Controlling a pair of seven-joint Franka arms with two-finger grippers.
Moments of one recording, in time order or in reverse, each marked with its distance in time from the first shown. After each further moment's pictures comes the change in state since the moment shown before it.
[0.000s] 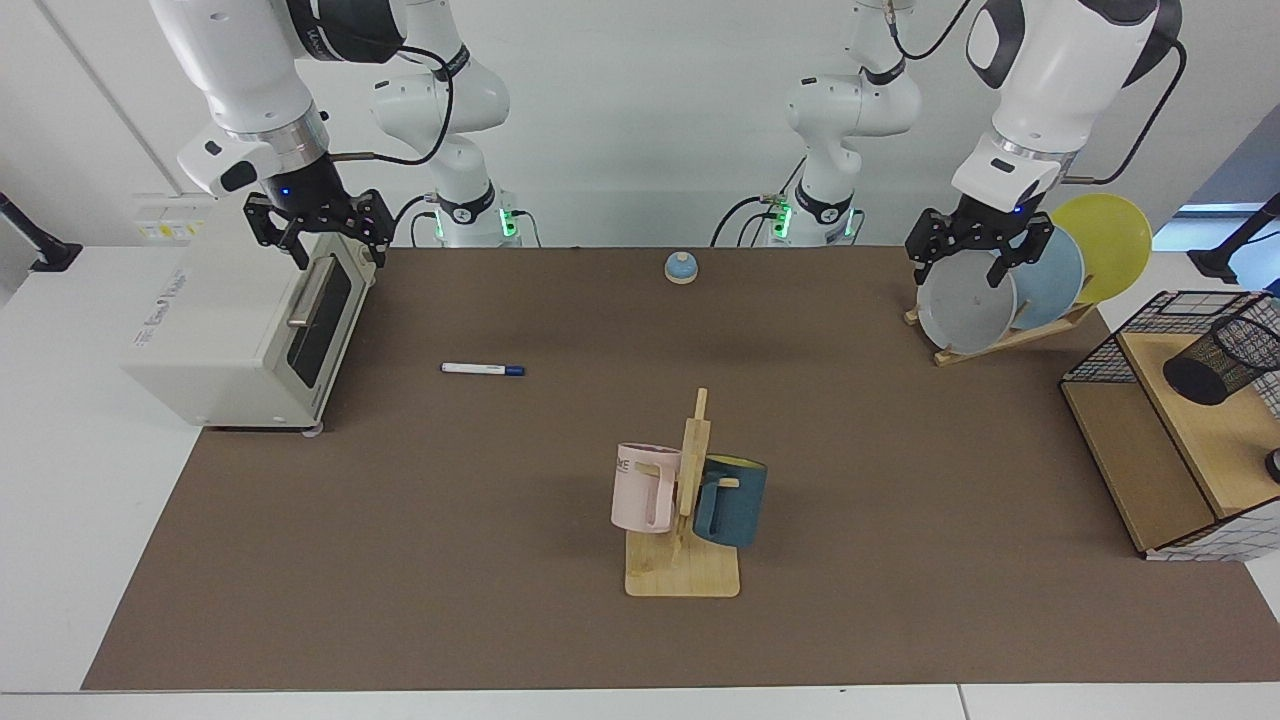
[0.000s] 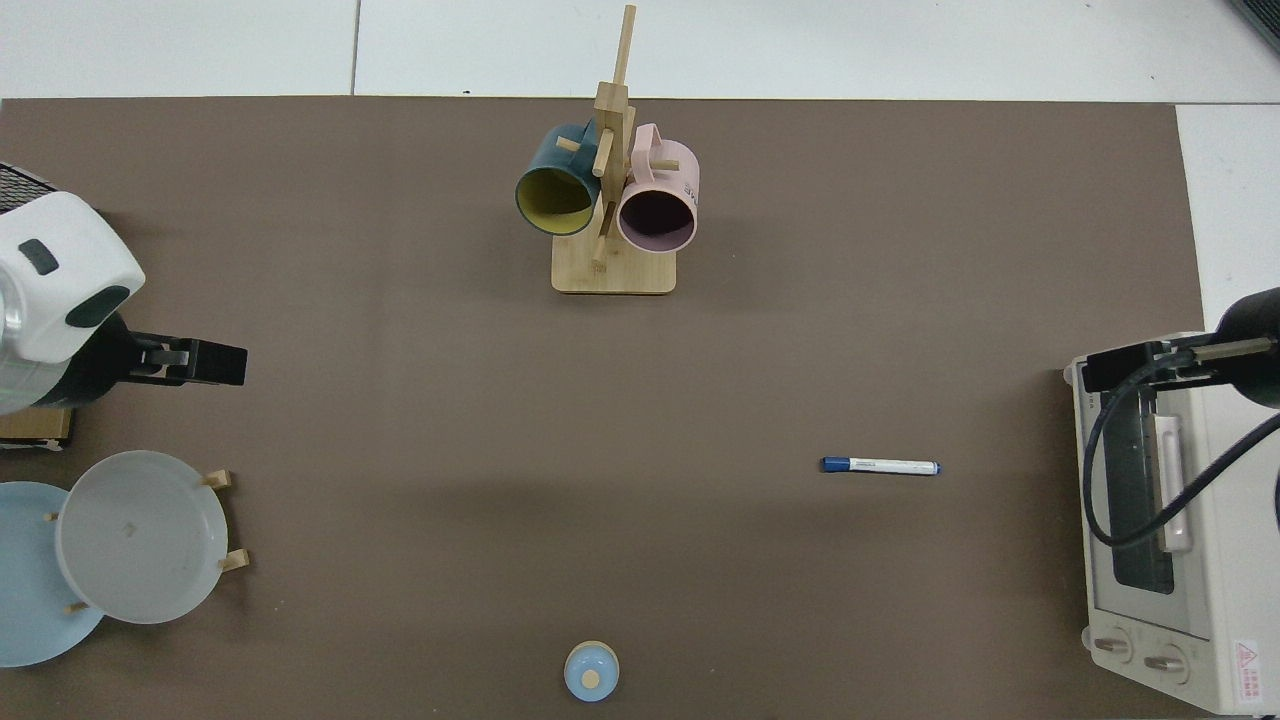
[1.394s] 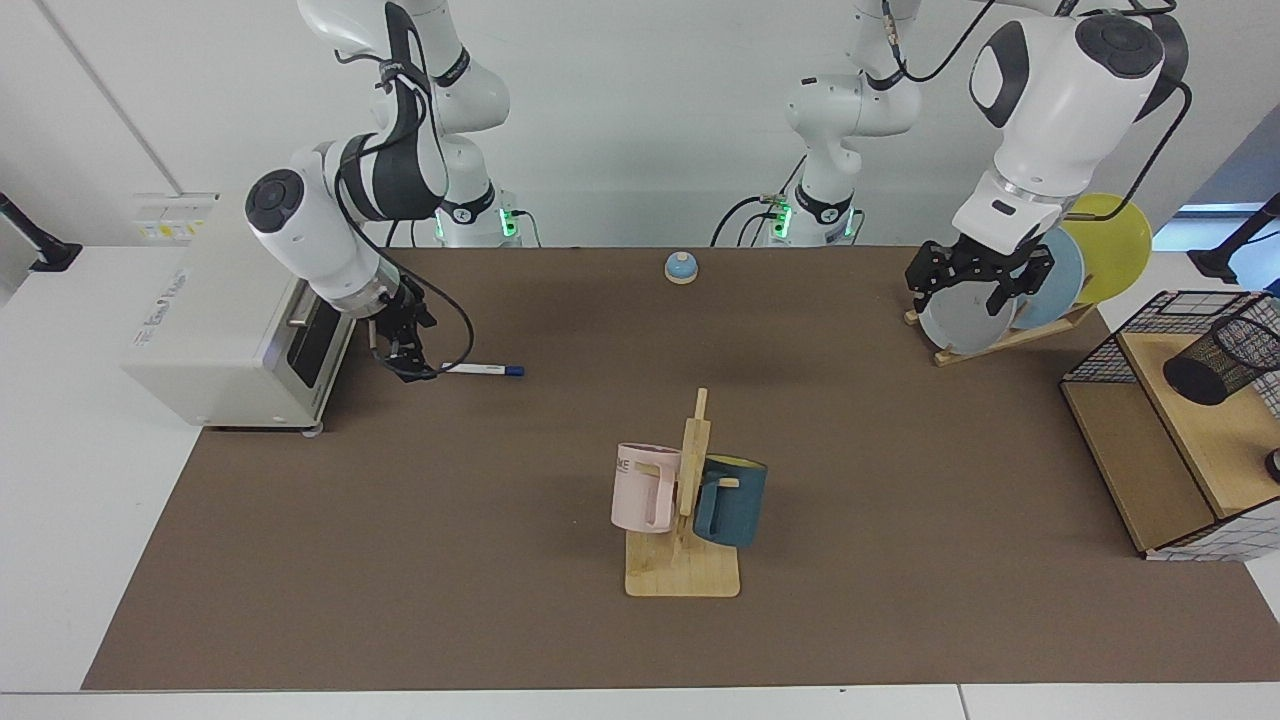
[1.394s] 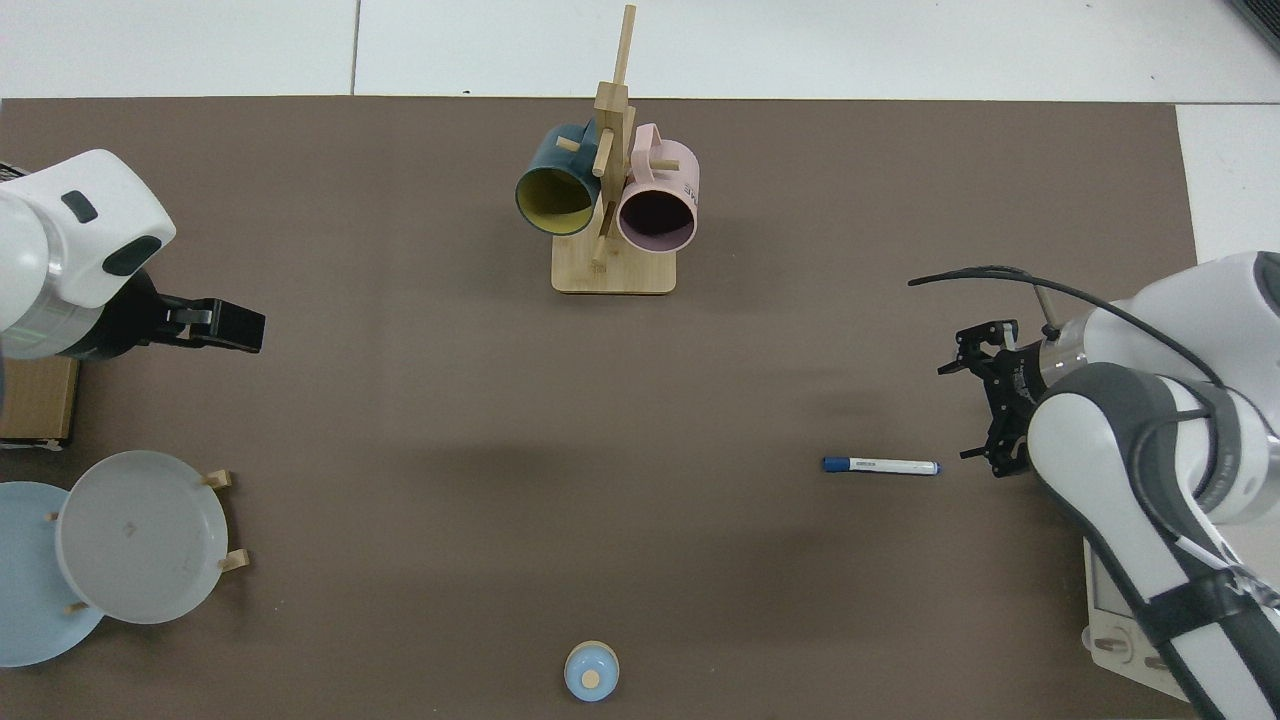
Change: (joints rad) left arm 0.000 0.113 0.000 0.083 0.000 -0.009 0.008; right arm -0.006 0.138 0.003 -0.382 0.276 0.380 1.379
